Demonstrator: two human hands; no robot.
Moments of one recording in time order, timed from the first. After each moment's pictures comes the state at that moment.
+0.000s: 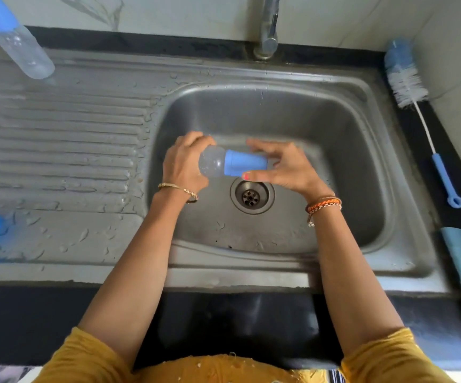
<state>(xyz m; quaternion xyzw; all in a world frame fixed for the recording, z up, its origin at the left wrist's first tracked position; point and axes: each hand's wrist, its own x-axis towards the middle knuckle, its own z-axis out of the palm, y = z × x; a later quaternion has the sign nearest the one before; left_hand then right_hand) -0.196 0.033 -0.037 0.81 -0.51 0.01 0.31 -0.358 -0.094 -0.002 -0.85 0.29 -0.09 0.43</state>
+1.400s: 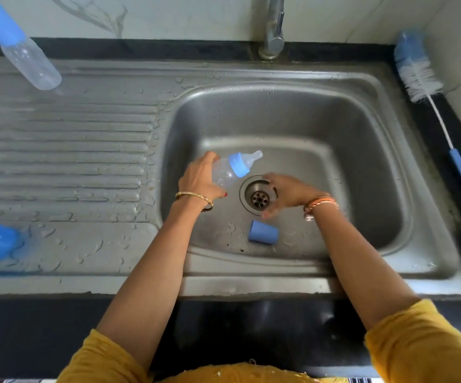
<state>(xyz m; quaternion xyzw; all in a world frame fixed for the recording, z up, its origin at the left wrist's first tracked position) -0.201 0.028 -0.044 0.88 -0.38 -0.21 0.21 -0.353 -0.106 -0.065 -0.86 0.32 0.17 0.36</state>
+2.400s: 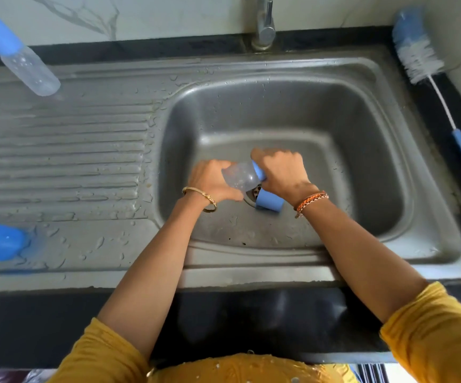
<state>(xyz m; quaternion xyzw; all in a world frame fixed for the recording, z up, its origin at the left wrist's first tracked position) -0.223 0.026 -0.030 0.85 -0.45 -0.20 0.18 -0.337 -0.080 -0.034 -0.96 0.29 -0.05 -0.01</state>
